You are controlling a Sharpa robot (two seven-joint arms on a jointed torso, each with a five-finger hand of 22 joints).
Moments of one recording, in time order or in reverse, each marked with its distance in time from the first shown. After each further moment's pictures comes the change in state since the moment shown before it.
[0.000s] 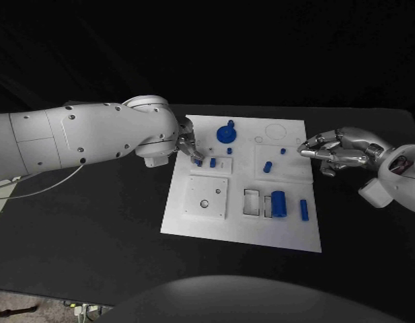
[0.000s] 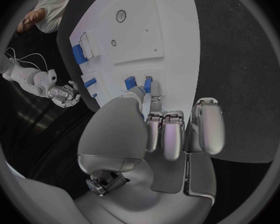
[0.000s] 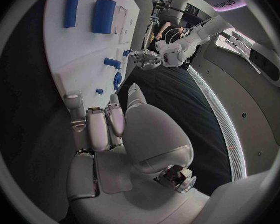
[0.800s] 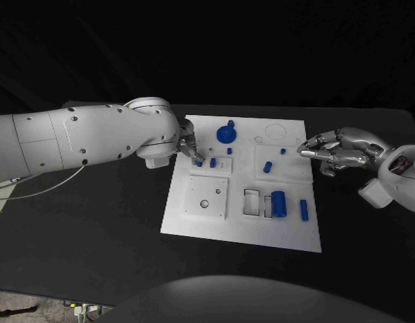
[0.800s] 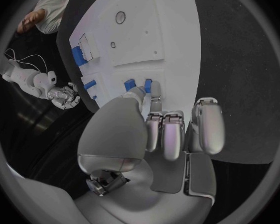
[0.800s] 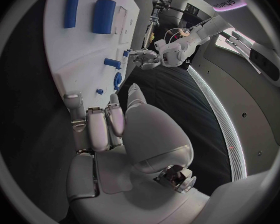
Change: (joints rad) left arm -0.006 0.007 -0.002 -0.004 -0.002 0.008 0.000; left_hand -0.005 -0.004 0.005 0.001 -0.003 -0.009 0.002 0.005 0.002 -0.002 0.002 -0.004 0.000 0.000 0.000 0.000 0.001 0.000 0.000 0.000 -0.006 0.000; right arm -0.002 0.001 0.000 -0.001 0.001 0.001 0.001; right_hand 0.000 0.000 0.000 0.000 0.000 0.000 0.000 0.000 0.000 0.002 -0.002 0.001 -0.004 0.000 0.000 0.000 0.001 0.000 0.000 0.000 -0.003 0.000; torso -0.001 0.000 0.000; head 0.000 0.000
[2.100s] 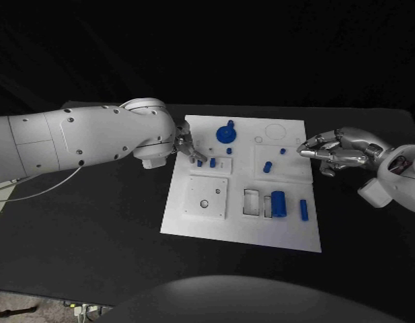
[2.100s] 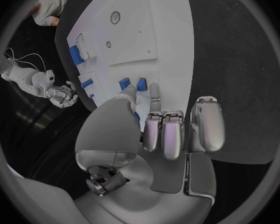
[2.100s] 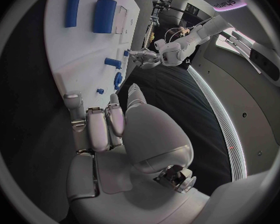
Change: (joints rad) left arm -0.005 -0.019 -0.001 0.000 -0.003 -0.024 0.001; left_hand -0.257 0.009 -0.143 0.028 -0.280 -0.068 0.032 0.004 0.016 0.000 0.018 0.000 0.000 -0.004 0.018 0.000 0.000 0.000 0.000 0.014 -0.021 0.000; right arm -0.001 0.003 0.000 -0.007 0.001 0.002 0.001; right_hand 0.000 0.000 0.003 -0.003 0.004 0.000 0.000 0.000 -0.001 0.000 0.000 0.000 0.000 0.000 0.000 0.000 0.000 0.000 -0.004 0.004 0.000 0.001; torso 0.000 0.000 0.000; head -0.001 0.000
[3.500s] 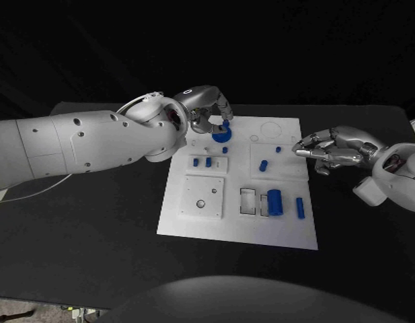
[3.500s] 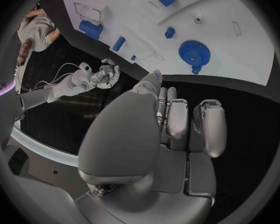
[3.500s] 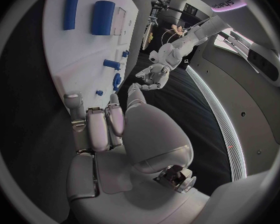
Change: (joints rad) left arm -0.017 0.061 0.006 -0.045 -0.321 -0.449 0.624; left_hand 0.475 -0.104 0.161 -0.004 0.117 -0.029 0.066 -0.236 -0.332 -0.620 0.096 -1.177 -0.866 -0.042 0.054 -0.344 -0.097 0.016 -0.002 0.052 0.086 0.000; right arm -0.003 -0.008 0.000 0.013 0.001 -0.001 0.020; right_hand 0.008 0.000 0.003 -0.003 0.004 0.000 0.000 -0.001 -0.001 -0.003 -0.004 -0.004 -0.001 0.000 0.000 0.000 0.000 0.000 -0.004 -0.004 -0.004 0.000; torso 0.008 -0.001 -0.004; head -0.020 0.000
